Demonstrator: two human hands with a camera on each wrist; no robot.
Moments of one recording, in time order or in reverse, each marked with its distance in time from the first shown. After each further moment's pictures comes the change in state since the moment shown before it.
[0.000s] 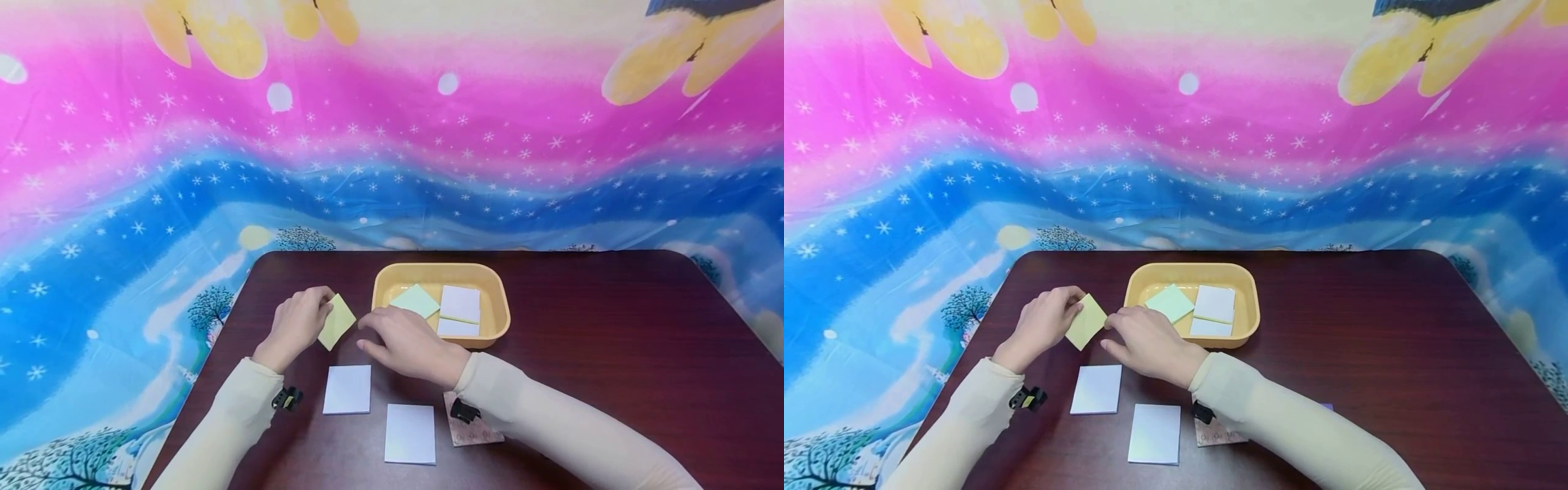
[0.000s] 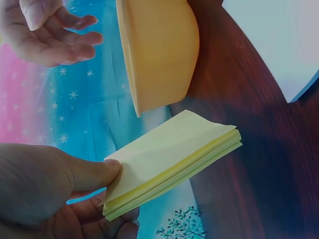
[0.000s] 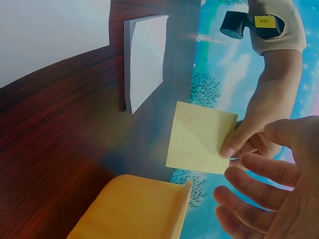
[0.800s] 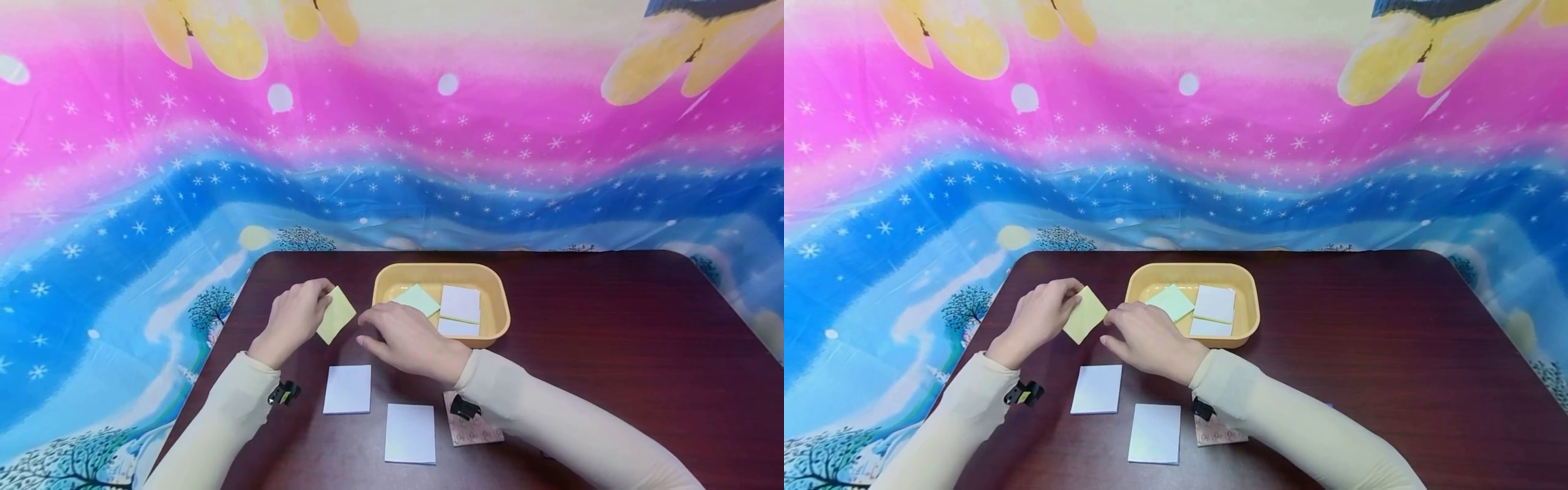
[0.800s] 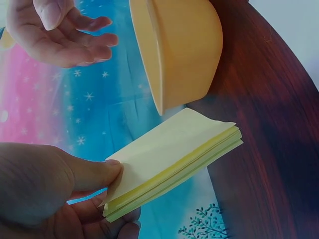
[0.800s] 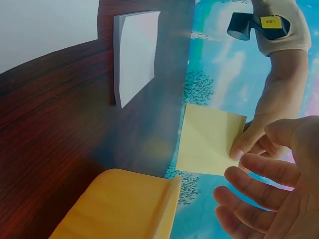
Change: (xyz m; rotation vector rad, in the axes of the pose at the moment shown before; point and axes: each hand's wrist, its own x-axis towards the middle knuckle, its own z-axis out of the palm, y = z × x) left_hand 0.002 0.008 -0.018 0.018 0.032 0.032; right_hand 0.003 -0.002 -0.007 0.000 0.003 0.010
